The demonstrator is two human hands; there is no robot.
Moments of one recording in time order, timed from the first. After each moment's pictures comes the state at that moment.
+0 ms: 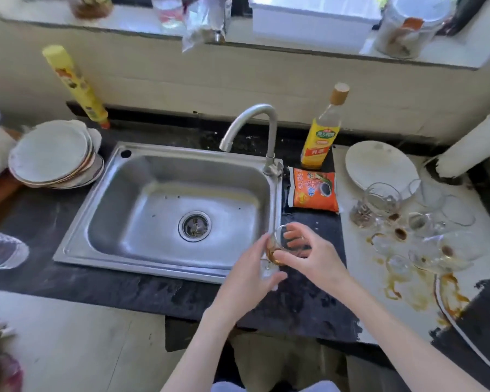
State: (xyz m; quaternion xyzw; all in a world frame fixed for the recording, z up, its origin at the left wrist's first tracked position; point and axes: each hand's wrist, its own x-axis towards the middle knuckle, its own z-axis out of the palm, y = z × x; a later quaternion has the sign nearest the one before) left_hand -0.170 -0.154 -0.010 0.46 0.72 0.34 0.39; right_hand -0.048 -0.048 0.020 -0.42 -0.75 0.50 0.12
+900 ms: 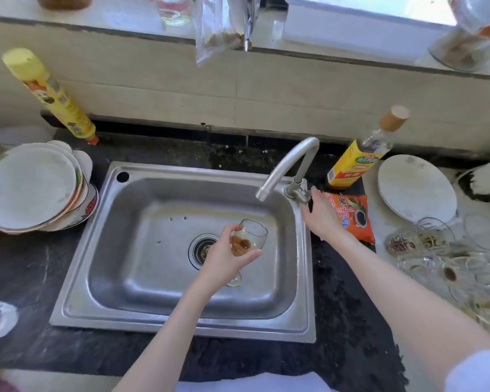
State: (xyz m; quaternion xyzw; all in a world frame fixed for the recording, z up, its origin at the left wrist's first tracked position) left_hand -0.338 -0.080 -0.041 0.31 0.74 0.39 0.46; right_hand -0.191 0.096 -0.035 -0.56 -0.76 0.34 0.01
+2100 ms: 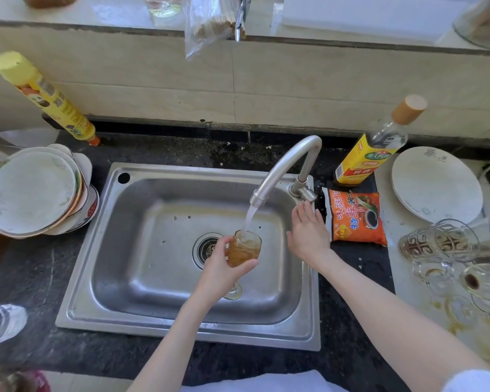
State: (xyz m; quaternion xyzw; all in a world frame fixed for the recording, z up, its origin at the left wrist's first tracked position) left_hand -0.335 -0.084 -0.052 0.25 0.78 0.33 0.47; right_hand -0.201 0.075 -0.082 -0.44 -0.87 0.11 -0.20
